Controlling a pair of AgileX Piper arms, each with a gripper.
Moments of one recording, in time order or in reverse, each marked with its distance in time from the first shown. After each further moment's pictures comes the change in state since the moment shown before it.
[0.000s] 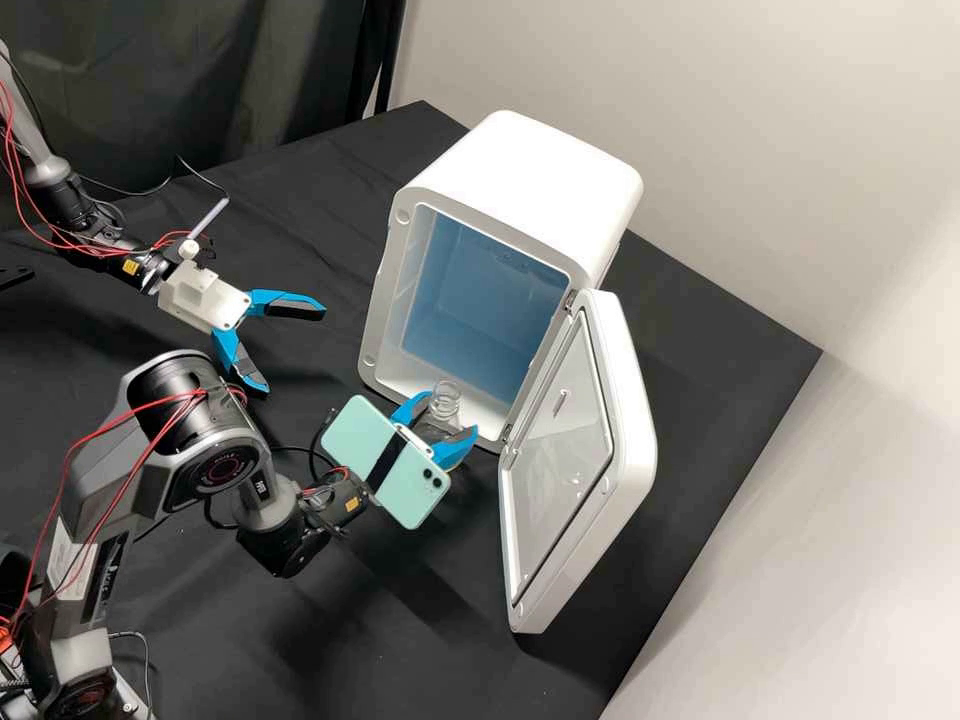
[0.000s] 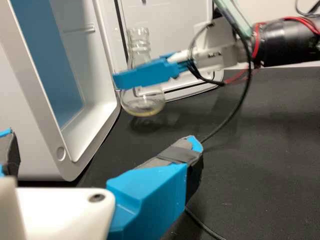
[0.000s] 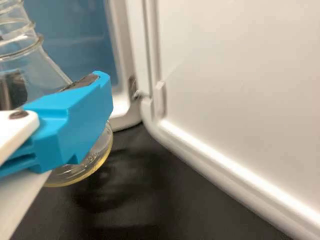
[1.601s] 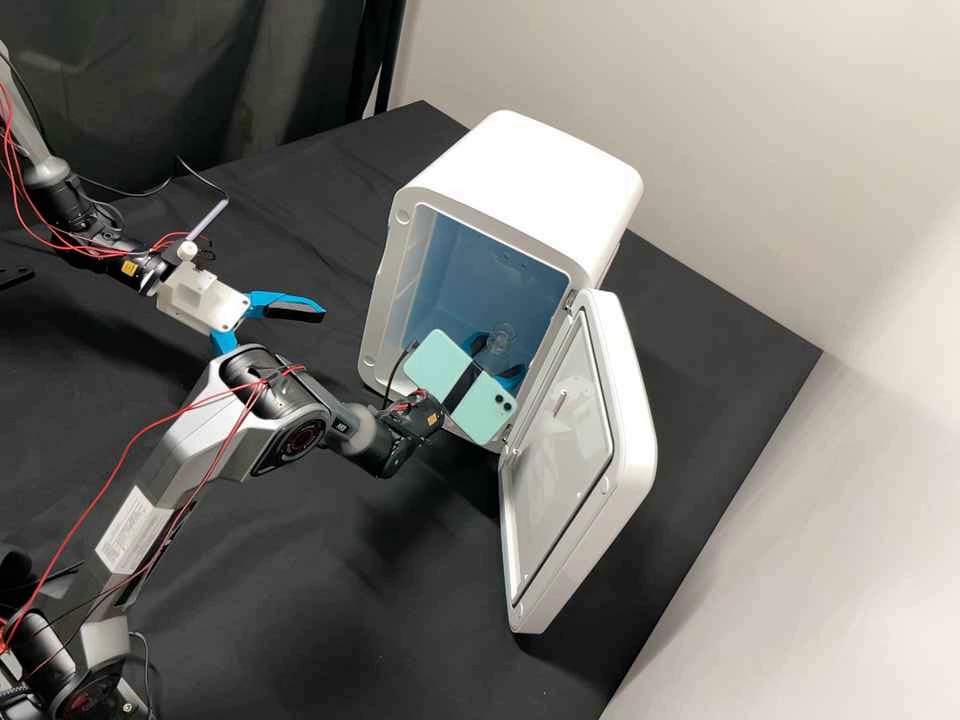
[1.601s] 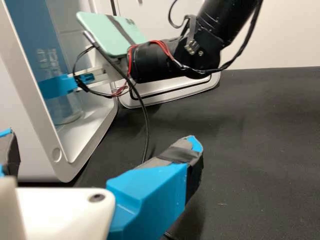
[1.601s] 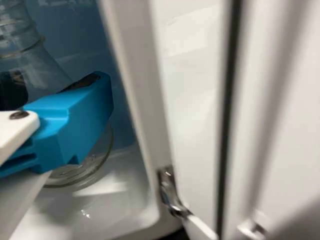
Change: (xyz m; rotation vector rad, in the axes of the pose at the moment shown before) left arm 0.000 0.000 0.002 0.001 -0.006 -0.001; right arm 0.161 -0.019 -0.030 0.089 0.014 -0.054
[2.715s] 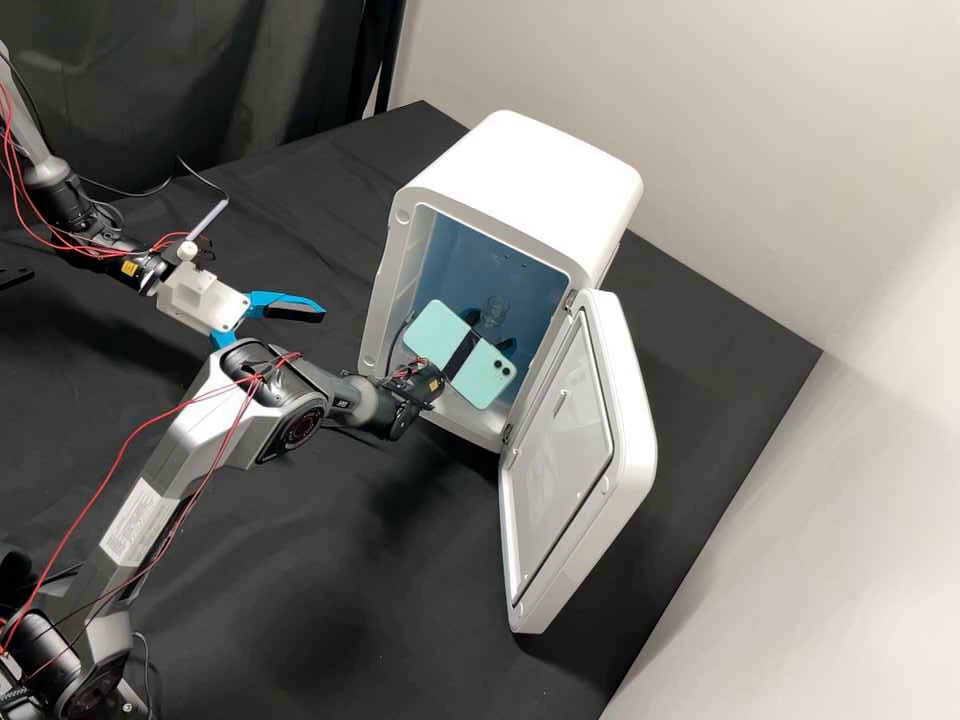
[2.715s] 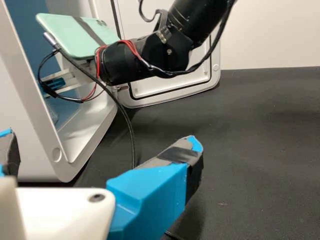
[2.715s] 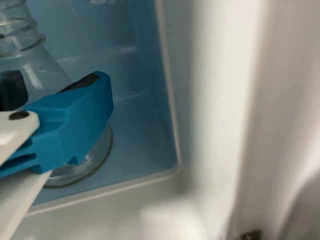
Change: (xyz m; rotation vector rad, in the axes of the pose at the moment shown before) left arm 0.000 0.000 0.000 0.000 0.000 0.000; right arm 0.033 -0.014 -0.026 -0.005 -0.004 -0.051
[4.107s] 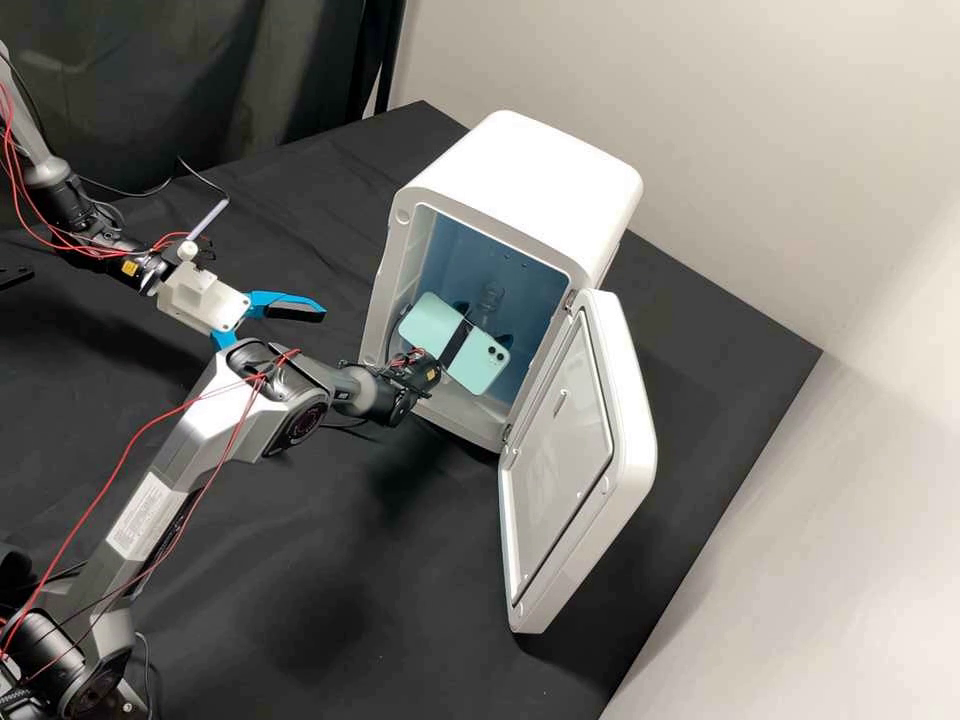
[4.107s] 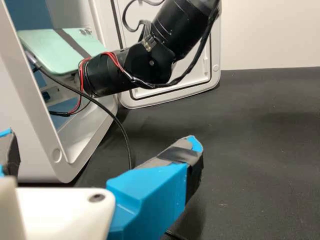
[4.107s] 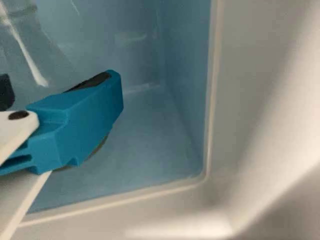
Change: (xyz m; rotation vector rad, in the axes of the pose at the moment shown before) left arm 0.000 0.000 0.000 0.001 -0.001 0.001; right arm 0.018 -0.020 -0.003 -0.054 -0.021 -0.040
